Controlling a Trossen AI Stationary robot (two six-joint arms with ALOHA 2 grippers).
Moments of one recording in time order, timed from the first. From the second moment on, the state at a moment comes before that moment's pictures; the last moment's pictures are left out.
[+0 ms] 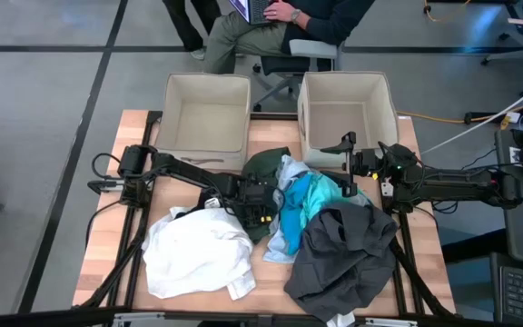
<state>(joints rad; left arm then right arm) -0.08 1.94 1.26 -0.49 -0.28 -0.13 -0.24 0.76 0.32 0.72 -0.25 -0.09</state>
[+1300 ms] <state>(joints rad) -0.13 1.60 1.61 -0.80 -0.64 0.10 -0.24 0.76 0.32 0.68 -0.17 -0.08</state>
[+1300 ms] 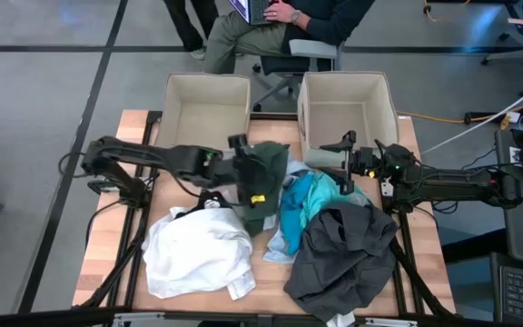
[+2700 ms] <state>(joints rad) 0.34 1.30 1.61 0.06 -0.88 0.99 -0.24 0.76 0.32 0.67 -0.16 -0.08</state>
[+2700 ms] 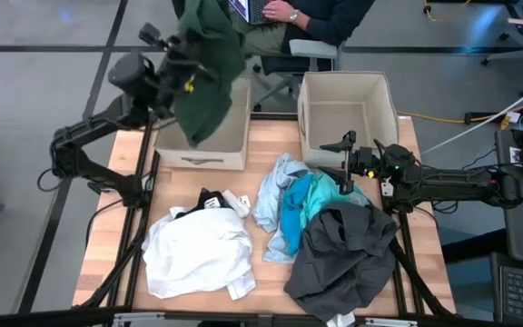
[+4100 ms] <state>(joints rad) 0.66 1.31 1.00 -0.64 -0.31 0.04 -0.24 0.76 0.32 0.65 -0.12 -0.08</state>
